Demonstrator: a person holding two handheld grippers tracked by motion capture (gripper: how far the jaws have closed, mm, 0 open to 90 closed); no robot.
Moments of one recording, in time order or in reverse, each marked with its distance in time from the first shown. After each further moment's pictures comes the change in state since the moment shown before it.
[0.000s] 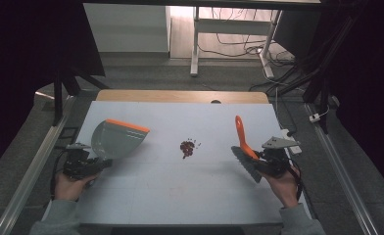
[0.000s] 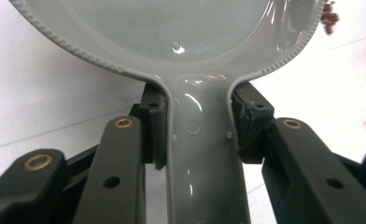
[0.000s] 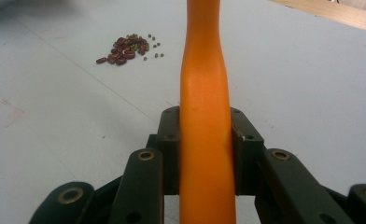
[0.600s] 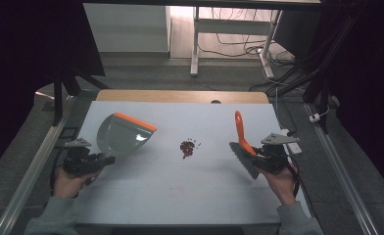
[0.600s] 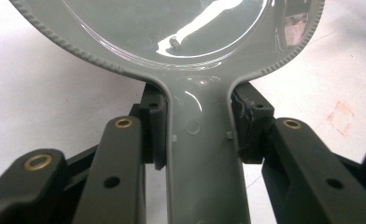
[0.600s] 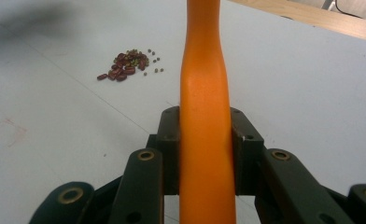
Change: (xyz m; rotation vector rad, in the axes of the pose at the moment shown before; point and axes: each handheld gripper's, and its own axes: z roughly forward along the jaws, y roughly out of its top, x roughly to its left) left arm -0.002 0.010 -0.004 -0.041 -0.091 0.108; right arm -0.001 0.009 0.005 -0.032 0.005 0.024
